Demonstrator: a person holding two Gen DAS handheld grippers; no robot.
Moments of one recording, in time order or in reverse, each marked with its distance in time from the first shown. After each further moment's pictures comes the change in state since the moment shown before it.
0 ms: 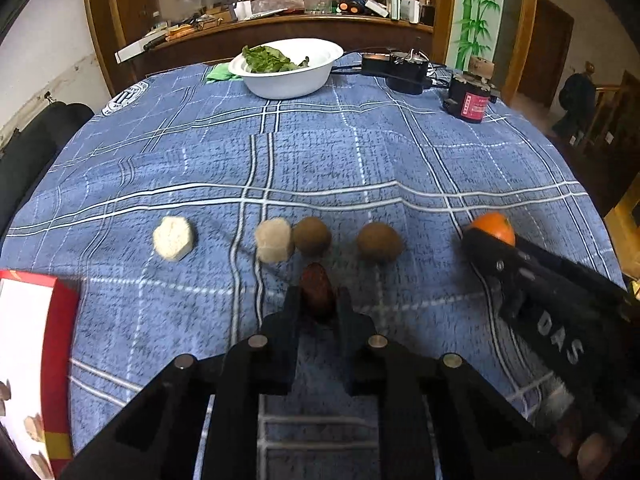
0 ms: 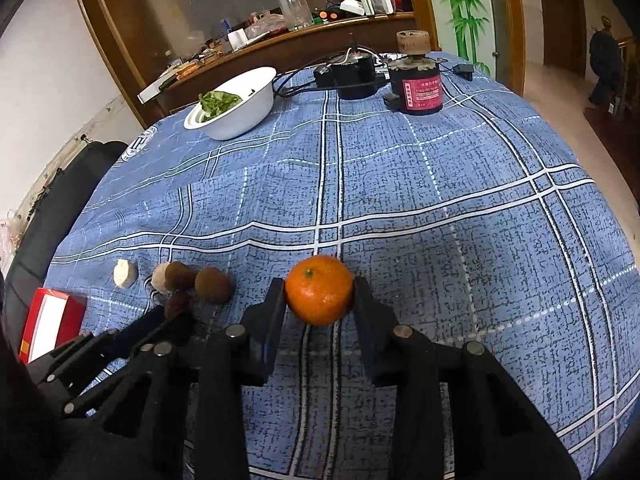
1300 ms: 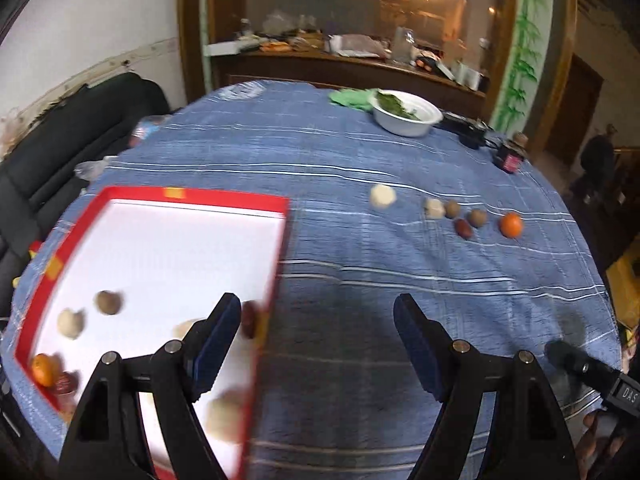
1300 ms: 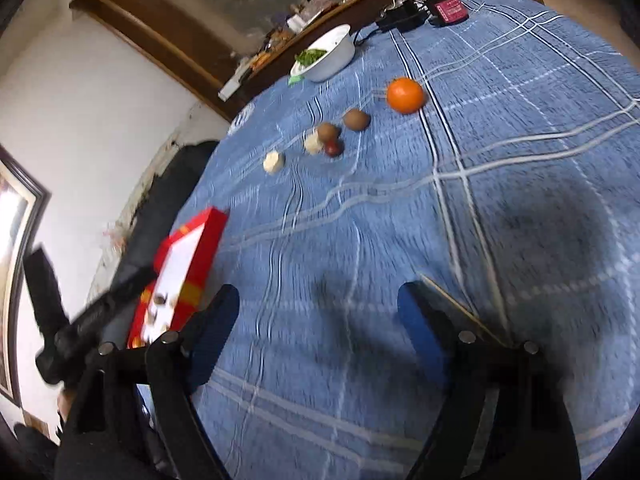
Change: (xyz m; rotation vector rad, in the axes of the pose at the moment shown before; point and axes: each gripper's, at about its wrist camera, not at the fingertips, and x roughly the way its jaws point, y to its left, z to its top) left arm -0.114 0.136 -0.070 -0.168 -0.116 0.030; right arm -0.093 0.025 -0.124 0.162 0.093 0.394
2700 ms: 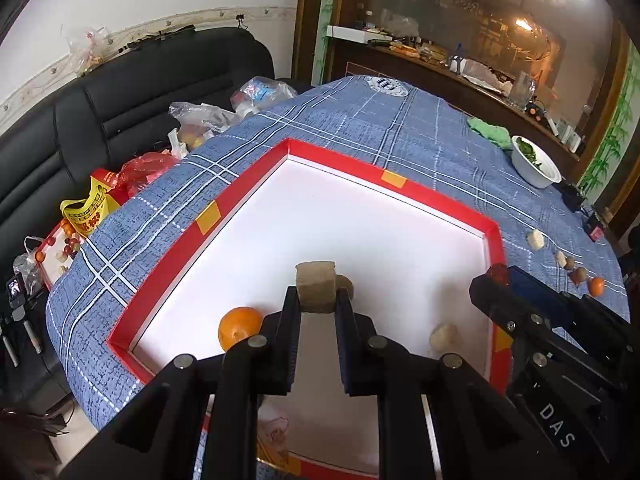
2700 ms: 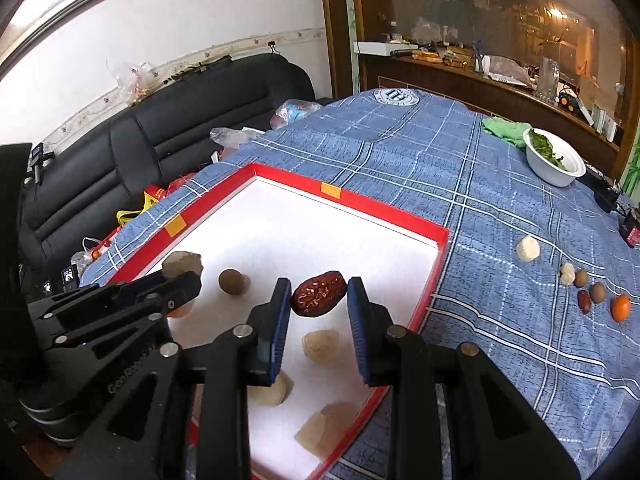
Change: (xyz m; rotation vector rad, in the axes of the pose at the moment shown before) left arm -0.018 0.177 -0.028 -0.281 0.015 0.184; right arm 0.159 0.282 -0.041 -0.689 0.053 -0.145
